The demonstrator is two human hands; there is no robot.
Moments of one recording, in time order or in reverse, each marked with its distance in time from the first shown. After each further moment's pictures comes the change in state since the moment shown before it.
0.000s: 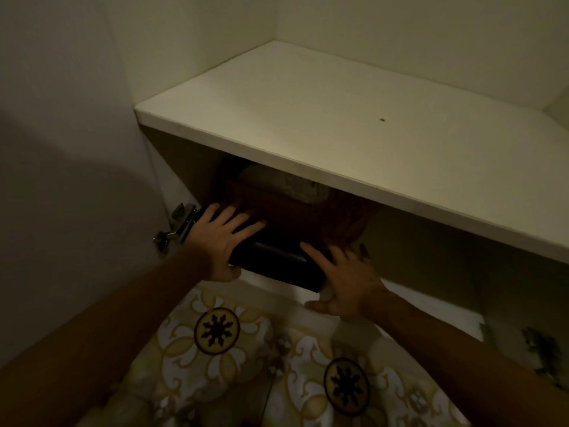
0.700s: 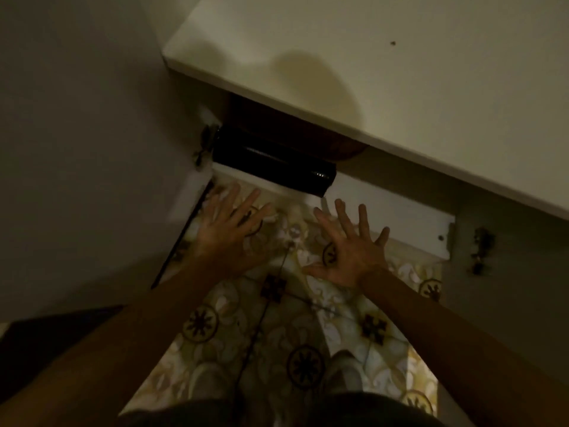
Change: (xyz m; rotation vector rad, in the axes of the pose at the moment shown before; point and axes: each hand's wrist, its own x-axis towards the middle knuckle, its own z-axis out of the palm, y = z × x) left_hand -0.147 0.090 -0.098 -0.306 -0.057 -0.170; right_hand -0.143 -0.068 -0.045 0.332 -0.247 0.191
